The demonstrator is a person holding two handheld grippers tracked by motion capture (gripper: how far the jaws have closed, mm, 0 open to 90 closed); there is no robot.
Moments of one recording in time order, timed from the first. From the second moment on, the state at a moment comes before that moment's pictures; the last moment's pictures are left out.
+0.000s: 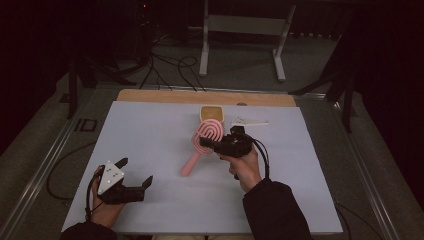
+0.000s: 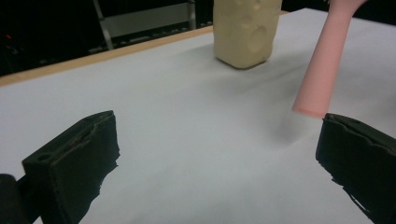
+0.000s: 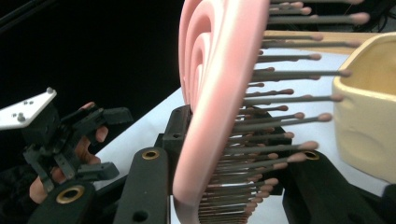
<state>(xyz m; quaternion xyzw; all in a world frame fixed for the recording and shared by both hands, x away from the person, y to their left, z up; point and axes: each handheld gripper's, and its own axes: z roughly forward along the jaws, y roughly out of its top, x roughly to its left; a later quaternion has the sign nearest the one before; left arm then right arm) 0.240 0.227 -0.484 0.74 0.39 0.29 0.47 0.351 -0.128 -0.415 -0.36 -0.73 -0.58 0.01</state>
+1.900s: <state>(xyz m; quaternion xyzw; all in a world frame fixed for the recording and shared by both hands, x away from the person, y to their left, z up) 0.244 0.231 -0.497 0.72 0.41 0.30 0.46 0.375 -0.127 -0.386 -0.37 -0.71 -0.59 0.01</state>
